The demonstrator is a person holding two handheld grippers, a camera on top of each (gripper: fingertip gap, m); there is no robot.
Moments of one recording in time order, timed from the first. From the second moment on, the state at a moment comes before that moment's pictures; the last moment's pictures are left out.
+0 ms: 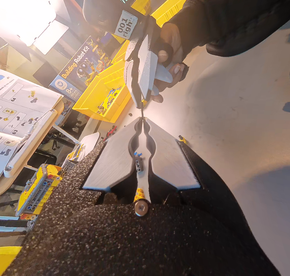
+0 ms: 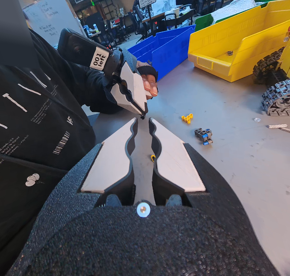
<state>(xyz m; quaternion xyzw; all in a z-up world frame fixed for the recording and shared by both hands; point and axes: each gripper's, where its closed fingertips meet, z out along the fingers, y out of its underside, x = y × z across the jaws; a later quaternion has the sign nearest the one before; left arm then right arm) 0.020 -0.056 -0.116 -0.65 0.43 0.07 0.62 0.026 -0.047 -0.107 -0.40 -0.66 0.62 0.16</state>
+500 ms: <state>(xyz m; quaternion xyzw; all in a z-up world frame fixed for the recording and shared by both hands) 0.015 -0.052 -0.115 -0.63 0.45 0.15 0.61 0.015 -0.048 -0.105 -0.42 -0.63 0.62 0.17</state>
